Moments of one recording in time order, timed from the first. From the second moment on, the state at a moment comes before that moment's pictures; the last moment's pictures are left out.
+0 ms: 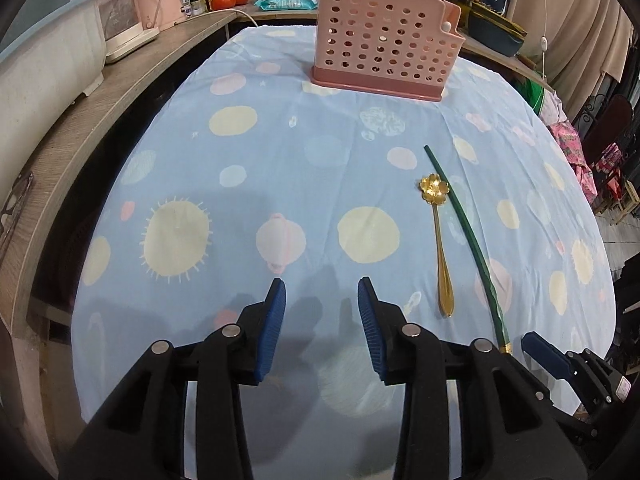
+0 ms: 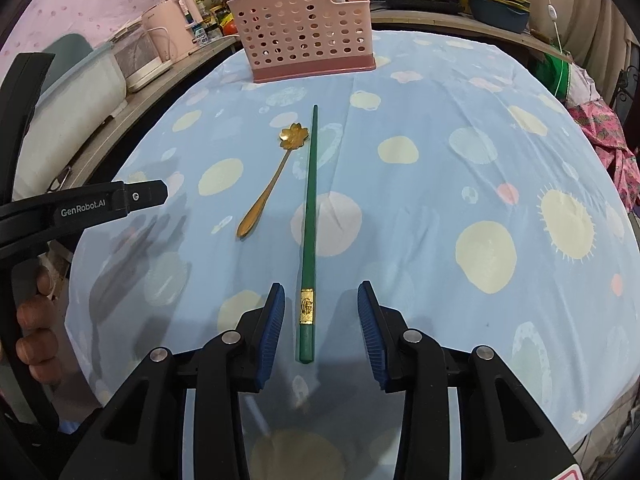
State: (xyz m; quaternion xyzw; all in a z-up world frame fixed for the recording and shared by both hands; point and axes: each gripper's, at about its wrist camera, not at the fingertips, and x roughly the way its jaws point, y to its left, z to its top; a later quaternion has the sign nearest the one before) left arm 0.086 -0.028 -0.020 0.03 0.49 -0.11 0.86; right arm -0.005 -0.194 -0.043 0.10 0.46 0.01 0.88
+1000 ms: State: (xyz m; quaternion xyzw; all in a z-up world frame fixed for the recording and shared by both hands) left arm 0.078 -0.063 -0.031 0.05 0.50 -0.16 0.85; right arm 0.003 -0.213 -0.049 0.11 0.46 -0.02 0.88
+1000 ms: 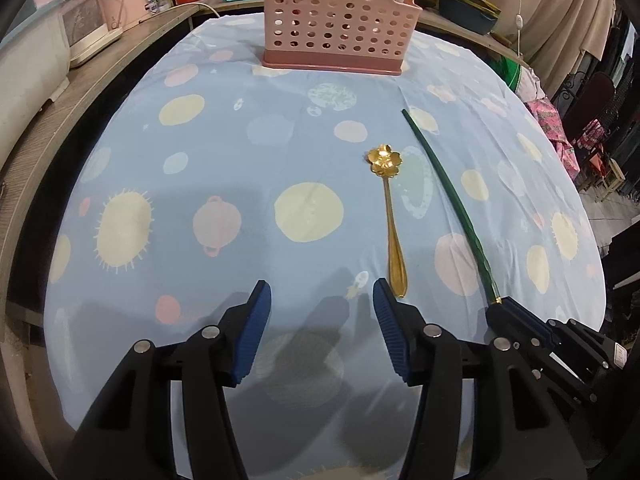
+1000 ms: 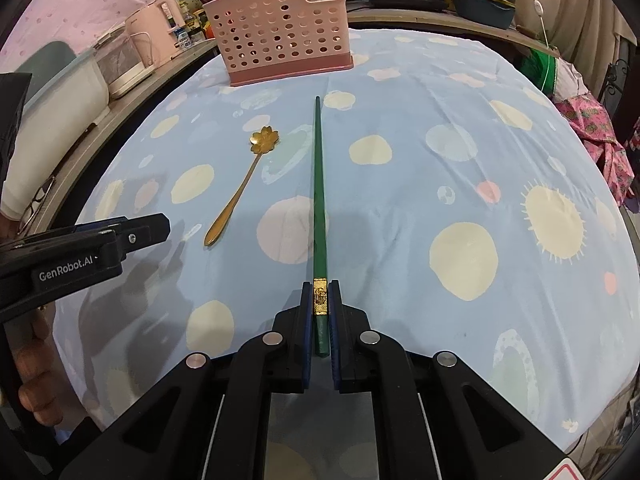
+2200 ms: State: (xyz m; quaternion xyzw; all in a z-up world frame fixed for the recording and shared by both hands) left arm 0.081 -0.087 -0.032 0.04 0.51 -0.20 0.83; right arm 0.013 -0.225 -0.046 0.14 0.45 0.00 0.88
